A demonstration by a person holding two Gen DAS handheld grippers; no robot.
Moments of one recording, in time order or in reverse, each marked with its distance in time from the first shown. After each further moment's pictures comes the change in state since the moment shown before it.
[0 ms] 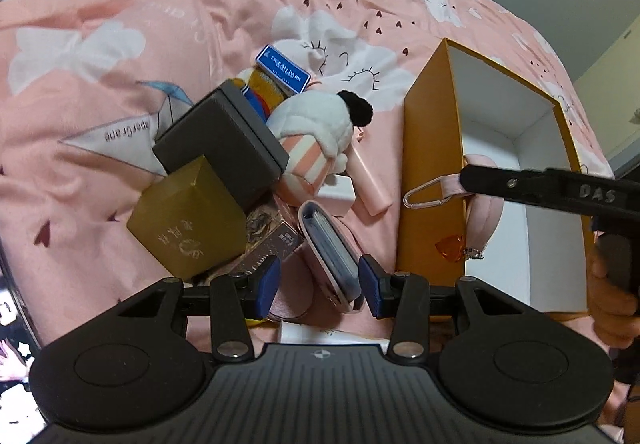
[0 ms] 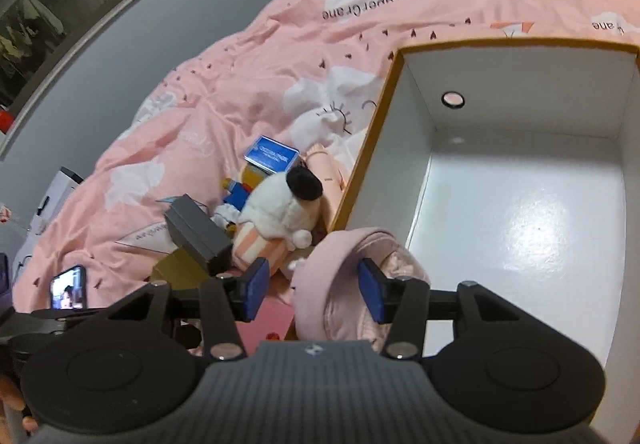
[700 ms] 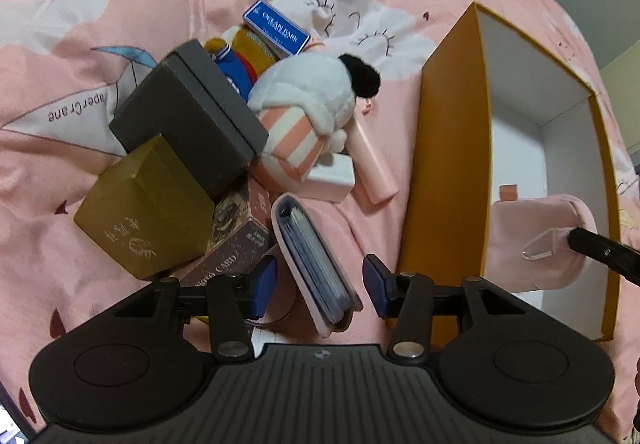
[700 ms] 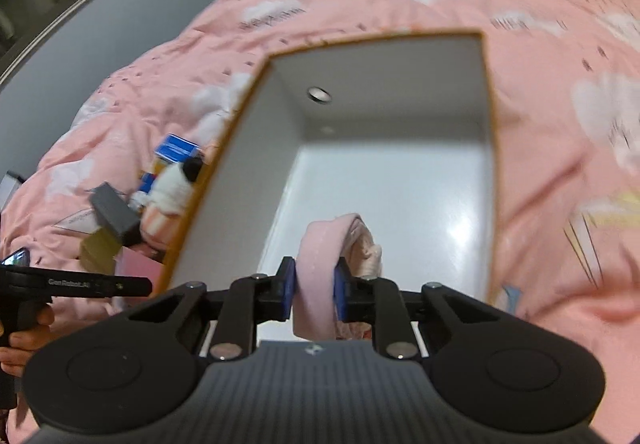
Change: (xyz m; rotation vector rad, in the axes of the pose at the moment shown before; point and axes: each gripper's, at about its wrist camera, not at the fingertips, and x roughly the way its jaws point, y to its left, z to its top) left arm 0.048 -0.018 0.014 -0.042 0.119 0.051; right arm -0.067 -0.070 -0.030 0.045 -0.026 -0.176
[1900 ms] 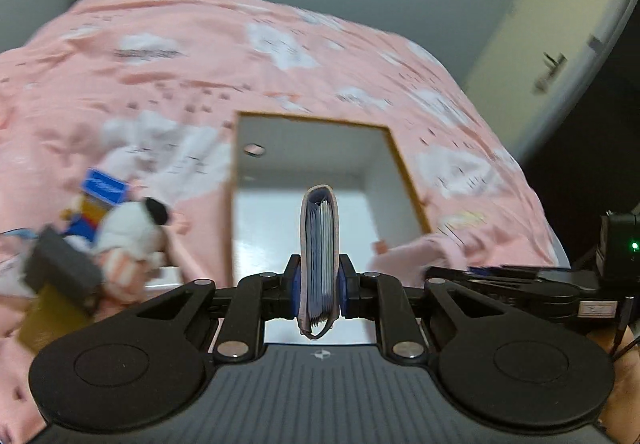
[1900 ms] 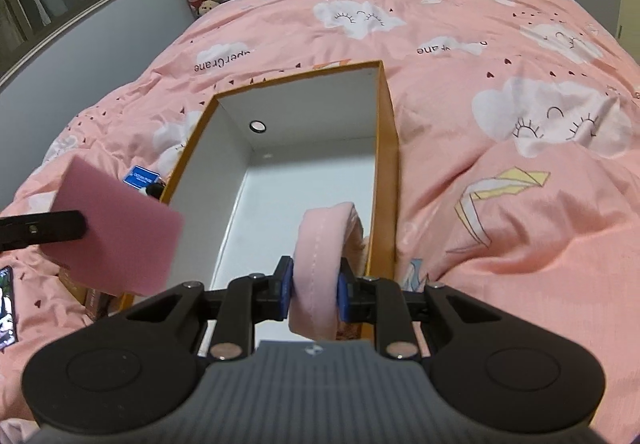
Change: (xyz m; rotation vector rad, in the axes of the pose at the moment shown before) left arm -0.088 -0.124 -0.018 0.349 -0.260 -0.256; right arm -0.061 -0.014 -0.030 0.037 -0.130 -0.151
